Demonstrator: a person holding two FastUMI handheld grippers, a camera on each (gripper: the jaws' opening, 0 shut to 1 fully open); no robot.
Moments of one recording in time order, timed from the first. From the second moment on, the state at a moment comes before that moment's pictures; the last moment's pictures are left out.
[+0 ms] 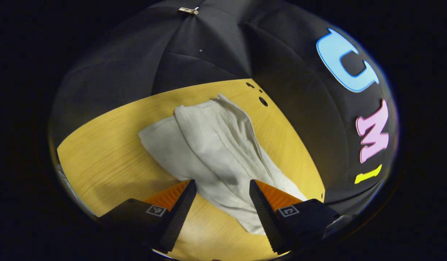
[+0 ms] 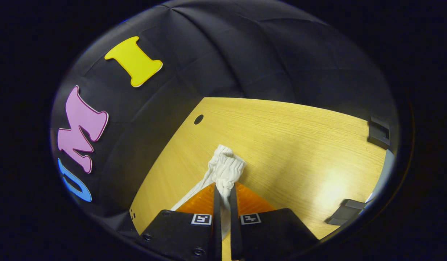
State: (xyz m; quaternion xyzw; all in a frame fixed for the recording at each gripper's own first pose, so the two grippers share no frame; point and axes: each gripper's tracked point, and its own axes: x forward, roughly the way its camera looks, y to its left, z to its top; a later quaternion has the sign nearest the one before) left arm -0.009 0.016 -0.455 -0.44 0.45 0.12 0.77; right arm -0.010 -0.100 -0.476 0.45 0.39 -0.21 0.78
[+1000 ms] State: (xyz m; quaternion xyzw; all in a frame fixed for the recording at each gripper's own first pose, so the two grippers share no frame) left arm -0.001 0.022 -0.478 -0.49 0.45 0.10 0.74; right arm 0.042 -0.014 -0.305 0.37 0.28 0.02 0.88
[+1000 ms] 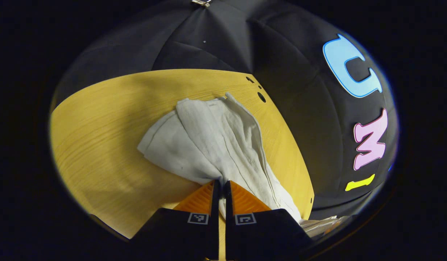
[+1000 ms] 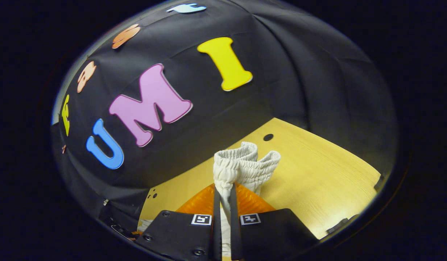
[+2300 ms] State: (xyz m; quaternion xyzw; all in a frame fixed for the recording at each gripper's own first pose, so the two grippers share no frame) left arm 0.000 0.019 -0.477 -0.48 0.45 0.09 0.75; right arm -0.073 0.320 -0.352 0.21 0.48 0.42 0.74
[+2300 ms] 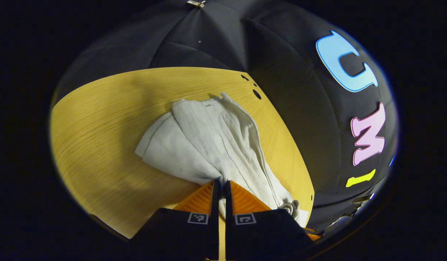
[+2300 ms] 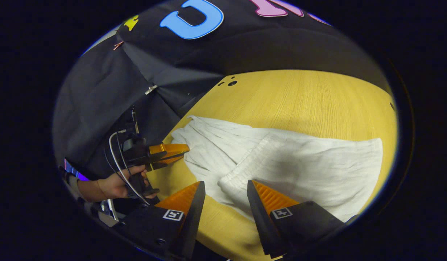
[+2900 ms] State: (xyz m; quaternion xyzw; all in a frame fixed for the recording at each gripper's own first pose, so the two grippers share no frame) left arm 0.030 0.032 -0.411 -0.53 0.36 0.03 0.77; right arm -0.046 0.123 -0.428 0.26 0.51 0.17 0.80
